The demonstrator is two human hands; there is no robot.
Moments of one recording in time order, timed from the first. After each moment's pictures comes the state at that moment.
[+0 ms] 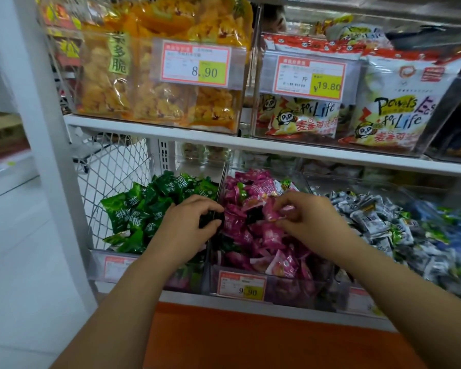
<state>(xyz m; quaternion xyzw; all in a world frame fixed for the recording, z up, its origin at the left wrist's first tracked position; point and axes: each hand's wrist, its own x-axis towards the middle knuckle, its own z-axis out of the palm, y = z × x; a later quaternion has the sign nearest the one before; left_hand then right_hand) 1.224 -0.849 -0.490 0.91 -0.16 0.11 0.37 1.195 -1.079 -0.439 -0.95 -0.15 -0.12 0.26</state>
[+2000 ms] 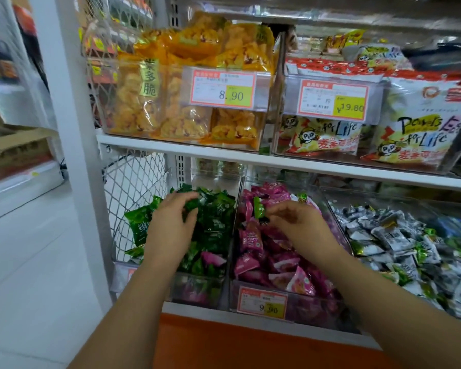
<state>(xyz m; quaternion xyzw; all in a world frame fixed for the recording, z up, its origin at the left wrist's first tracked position) 1.236 -0.813 -0.487 0.88 -0.03 0.26 0.39 1.225 -1.040 -0.455 -0.87 -0.08 -0.11 0.48</state>
